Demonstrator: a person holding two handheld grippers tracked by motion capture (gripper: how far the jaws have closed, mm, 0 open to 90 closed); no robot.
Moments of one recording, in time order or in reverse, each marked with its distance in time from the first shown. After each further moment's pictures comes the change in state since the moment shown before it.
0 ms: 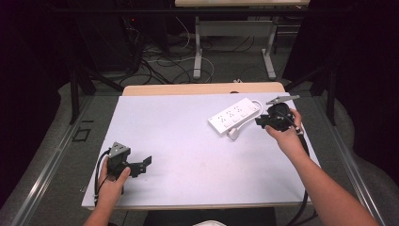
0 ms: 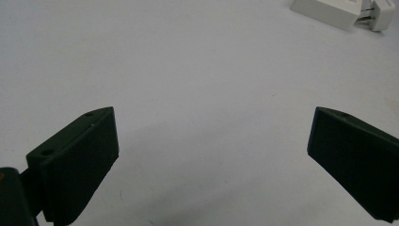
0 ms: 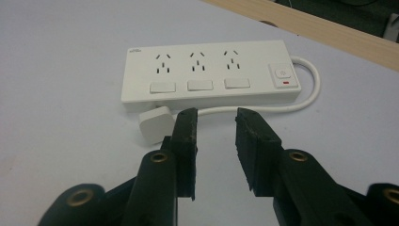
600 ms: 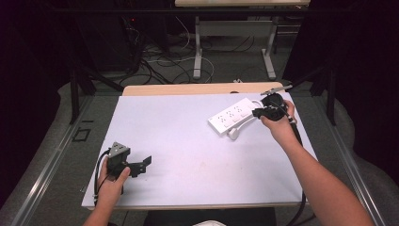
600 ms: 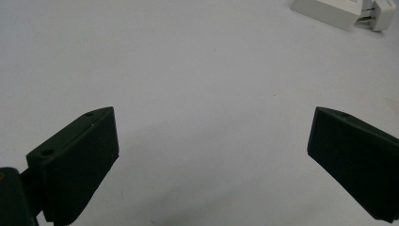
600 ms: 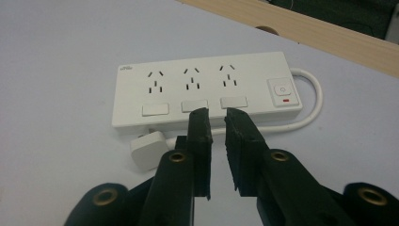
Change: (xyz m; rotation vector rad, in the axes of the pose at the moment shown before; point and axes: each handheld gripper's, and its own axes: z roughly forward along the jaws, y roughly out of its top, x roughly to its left) left arm 0.000 0.000 0.000 -0.006 0.005 -0.002; right arm -0.007 0.025 0.023 0.030 -0.003 0.024
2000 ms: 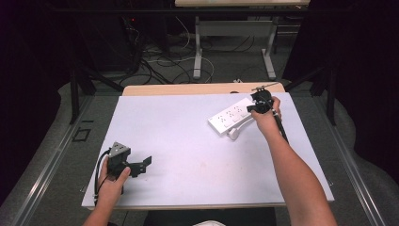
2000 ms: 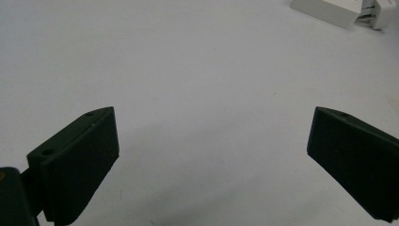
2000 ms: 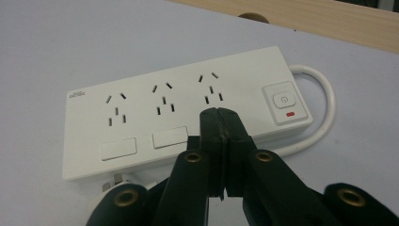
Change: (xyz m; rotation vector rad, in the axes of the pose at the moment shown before) left arm 0.001 0.000 0.000 0.019 -0.004 0.012; right arm -0.011 0.011 0.064 0.048 -0.058 0.121
